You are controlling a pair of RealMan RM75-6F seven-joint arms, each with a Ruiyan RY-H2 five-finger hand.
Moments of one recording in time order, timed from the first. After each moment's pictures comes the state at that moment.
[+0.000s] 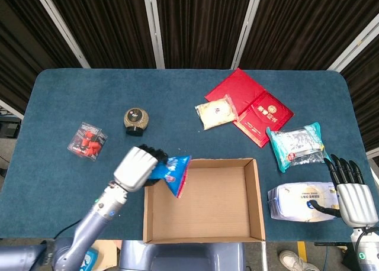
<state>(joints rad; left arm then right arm) -0.64 -1.52 -0.22 -1.94 1.29 1.10 0.69 0.08 -1.12 0.05 -1.61 -1.51 1.47 -0.10</state>
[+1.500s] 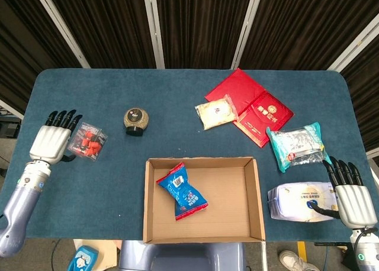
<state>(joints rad) -0.57 -1.08 -0.16 -1.73 0.99 1.02 0.55 0.08 -1.11 0.04 -1.62 -1.51 1.46 -0.14</state>
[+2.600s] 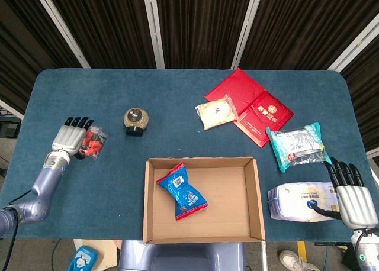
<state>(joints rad) -0.75 -1.35 -0.10 -1.30 0.79 0.76 0.57 0.08 -1.10 0.04 -1.64 -1.49 1.44 -0.12</state>
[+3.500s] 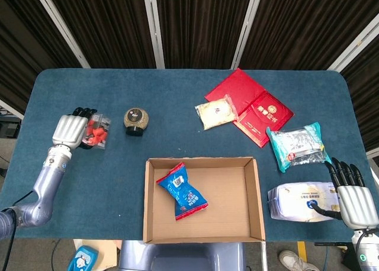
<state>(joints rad) -0.73 -1.28 -0.17 -1.49 0.88 0.96 0.47 0.07 -1.10 0.04 -1.64 -1.48 1.44 -0.13</state>
